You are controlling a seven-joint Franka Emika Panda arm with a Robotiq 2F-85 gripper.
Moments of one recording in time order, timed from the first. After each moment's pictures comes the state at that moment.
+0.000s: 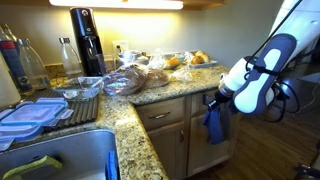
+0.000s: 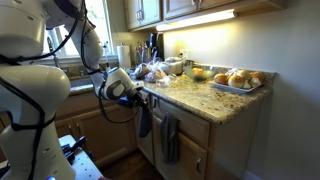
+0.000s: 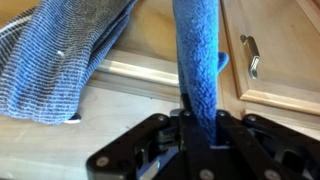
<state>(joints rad) 0.91 0.54 -0.48 -2.50 0.45 3.46 0.07</state>
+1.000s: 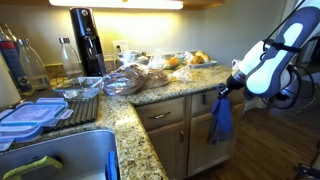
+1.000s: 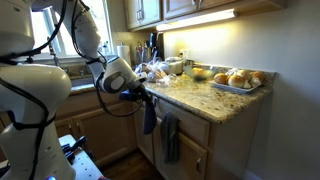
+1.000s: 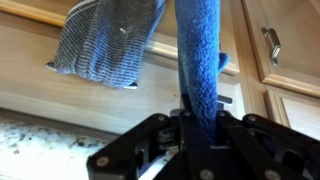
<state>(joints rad) 0.99 0.33 -0.66 -2.65 0.45 3.46 -0.12</state>
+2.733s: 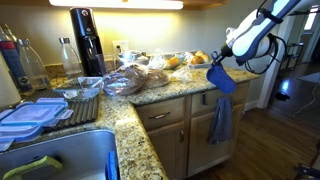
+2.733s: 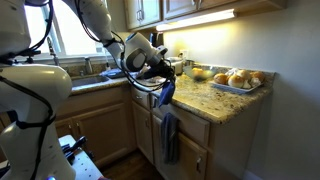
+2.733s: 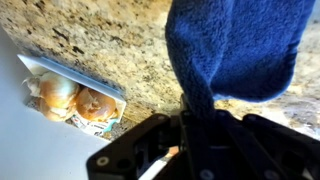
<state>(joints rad) 1.09 0.27 -1.04 -2.41 0.34 3.34 -0.43</state>
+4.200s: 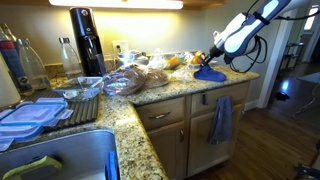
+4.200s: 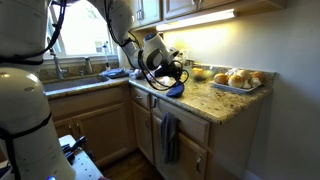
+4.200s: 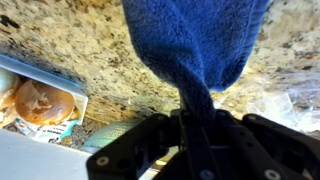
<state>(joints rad) -0.01 0.32 0.01 -2.14 0.02 3.23 -0.35</state>
